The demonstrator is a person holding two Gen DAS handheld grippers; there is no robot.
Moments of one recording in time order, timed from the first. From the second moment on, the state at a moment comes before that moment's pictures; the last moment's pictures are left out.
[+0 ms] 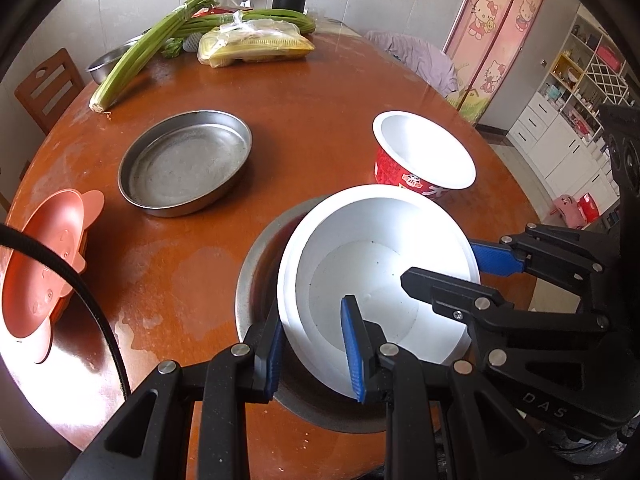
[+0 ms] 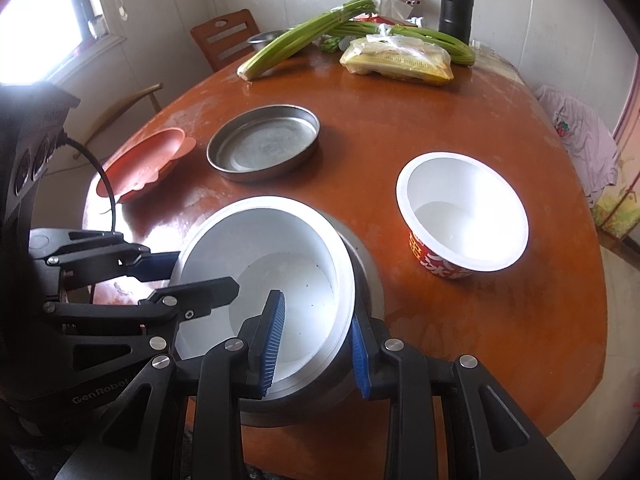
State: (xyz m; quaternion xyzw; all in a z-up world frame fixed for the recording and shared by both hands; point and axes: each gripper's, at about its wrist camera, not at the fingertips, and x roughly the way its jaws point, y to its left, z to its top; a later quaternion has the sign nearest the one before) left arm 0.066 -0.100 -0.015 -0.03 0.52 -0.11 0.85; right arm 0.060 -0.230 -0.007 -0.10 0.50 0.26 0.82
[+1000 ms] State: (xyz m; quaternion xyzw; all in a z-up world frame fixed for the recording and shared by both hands) left arm 0.070 -0.096 -0.015 -0.04 0.52 -0.10 0.85; right arm 0.071 -0.232 -0.015 -0.10 0.50 0.25 0.82
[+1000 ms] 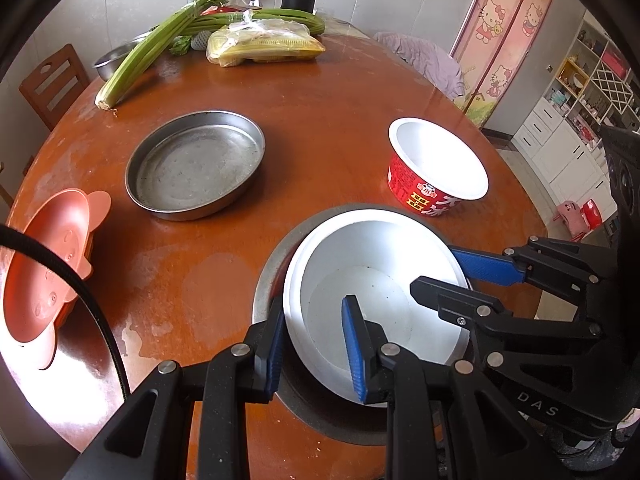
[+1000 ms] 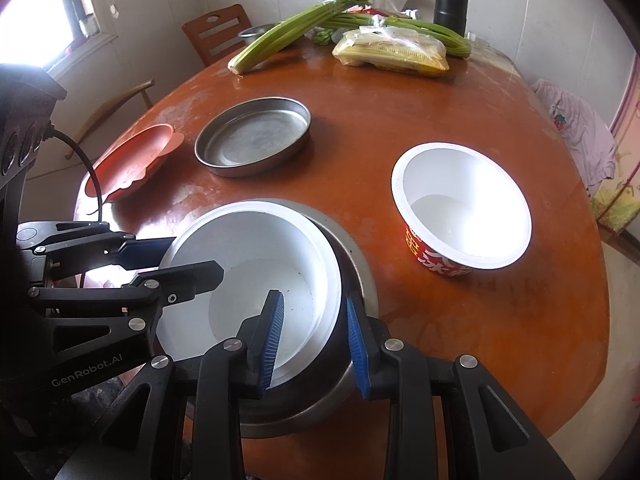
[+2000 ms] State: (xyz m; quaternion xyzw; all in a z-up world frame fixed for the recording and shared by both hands) left arm 0.080 -0.093 0.024 -0.01 0.47 -0.08 0.88; right arm 0.077 -0.249 0.012 -0.07 0.47 0.23 0.85
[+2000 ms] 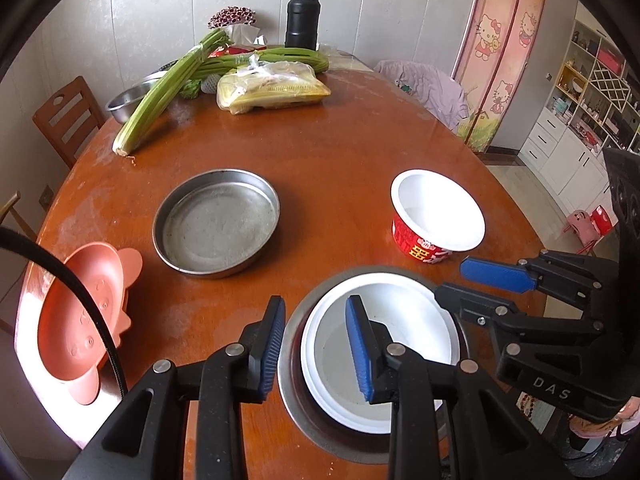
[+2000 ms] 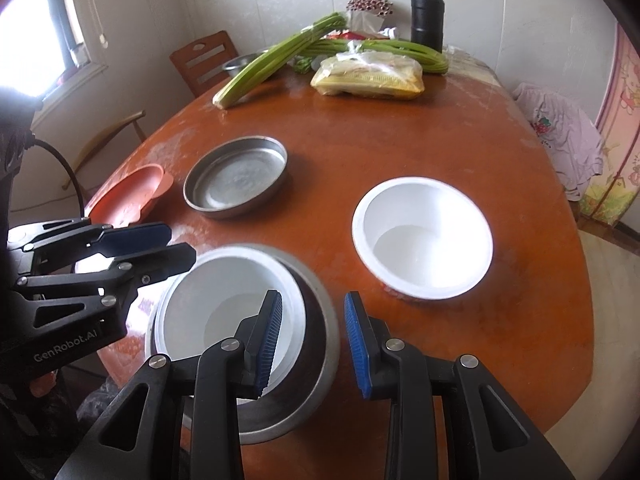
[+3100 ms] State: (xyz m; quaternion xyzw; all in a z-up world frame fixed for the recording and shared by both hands) left arm 0.161 -0.145 0.049 0.04 0.46 -0.15 0.88; right arm 0.133 -0.325 0.045 0.00 0.45 0.12 0.88
